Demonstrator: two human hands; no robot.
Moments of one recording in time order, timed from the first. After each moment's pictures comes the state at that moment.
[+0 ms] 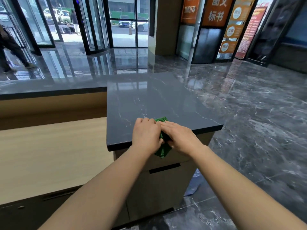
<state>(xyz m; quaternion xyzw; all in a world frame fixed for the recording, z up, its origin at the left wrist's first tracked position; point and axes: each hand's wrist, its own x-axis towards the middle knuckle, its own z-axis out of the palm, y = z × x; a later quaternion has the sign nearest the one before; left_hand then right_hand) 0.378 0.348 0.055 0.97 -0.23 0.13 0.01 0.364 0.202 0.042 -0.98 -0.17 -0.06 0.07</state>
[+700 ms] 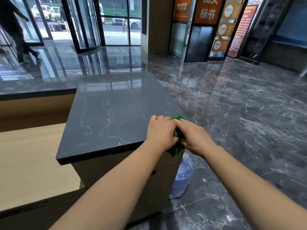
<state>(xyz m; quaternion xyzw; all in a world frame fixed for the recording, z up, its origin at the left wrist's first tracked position) 0.403 0.182 0.053 0.95 -0.29 0.12 0.06 0.367 0.046 0.043 -0.99 -0.07 -0.06 0.10</state>
